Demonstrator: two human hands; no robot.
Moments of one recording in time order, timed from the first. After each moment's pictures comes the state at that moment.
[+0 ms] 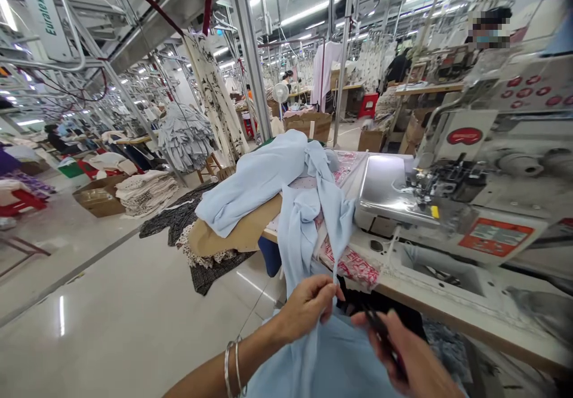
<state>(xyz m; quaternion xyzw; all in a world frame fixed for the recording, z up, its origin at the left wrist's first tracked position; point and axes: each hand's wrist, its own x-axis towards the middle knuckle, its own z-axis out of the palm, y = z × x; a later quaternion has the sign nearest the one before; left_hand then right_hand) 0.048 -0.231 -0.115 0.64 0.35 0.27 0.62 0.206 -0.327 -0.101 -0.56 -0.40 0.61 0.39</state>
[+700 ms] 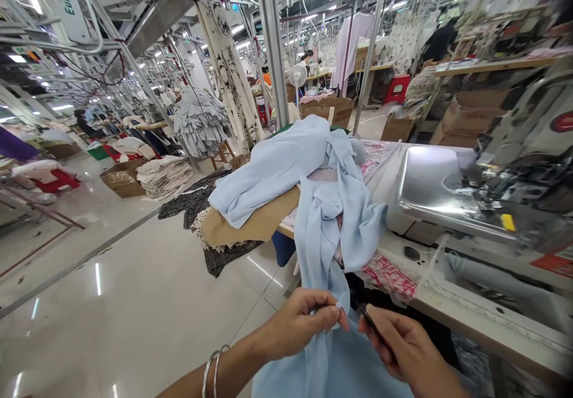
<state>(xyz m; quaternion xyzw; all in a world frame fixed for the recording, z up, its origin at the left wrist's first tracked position) -0.001 -0.236 -0.101 0.59 0.34 0.25 0.69 0.186 -0.285 -0.133 -0.57 -0.31 0.64 0.41</state>
